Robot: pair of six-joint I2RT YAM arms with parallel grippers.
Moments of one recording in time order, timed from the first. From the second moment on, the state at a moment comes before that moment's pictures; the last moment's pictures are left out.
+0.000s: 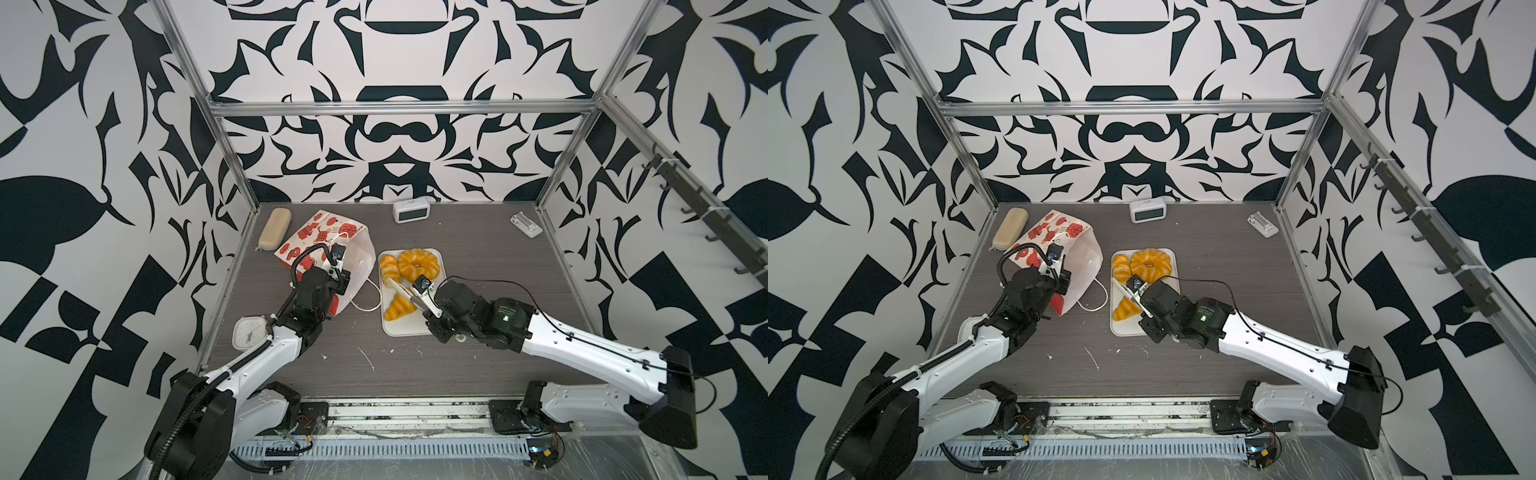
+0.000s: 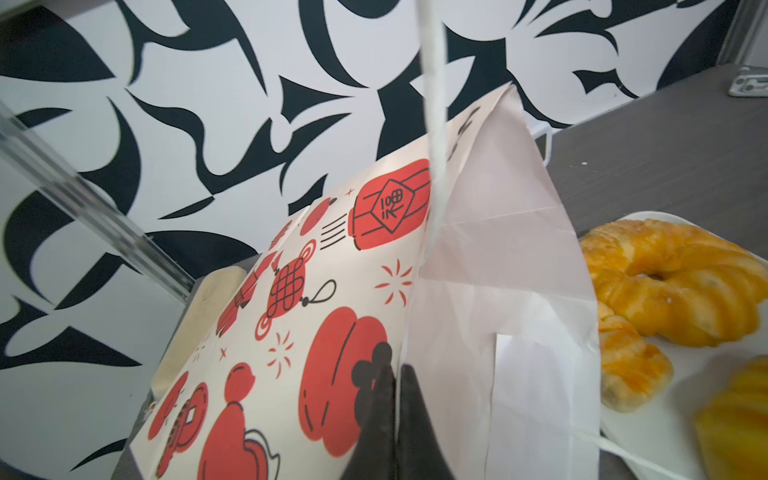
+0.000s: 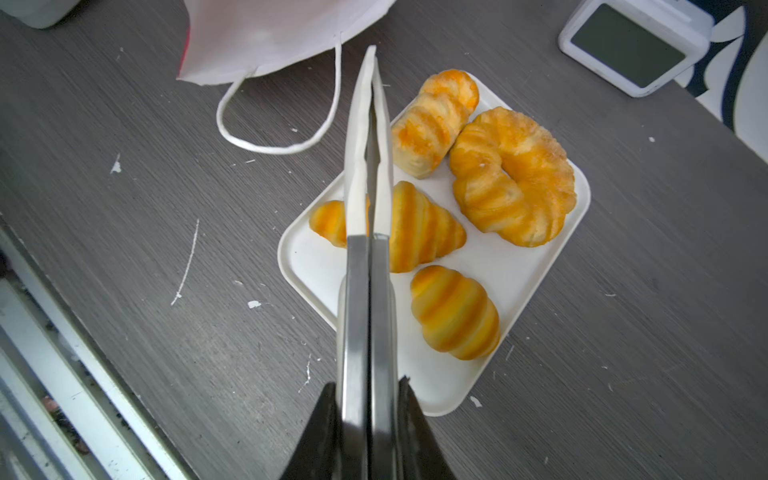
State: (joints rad) left arm -0.47 1.11 0.50 0.39 -0.23 0.22; right arm 1.01 1.19 0.99 -0.67 0.18 0.12
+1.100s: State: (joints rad) left arm -0.59 1.17 0.69 0.02 -0.14 0.24; right arm 0.98 1.48 1.14 -0.49 0.05 0.20
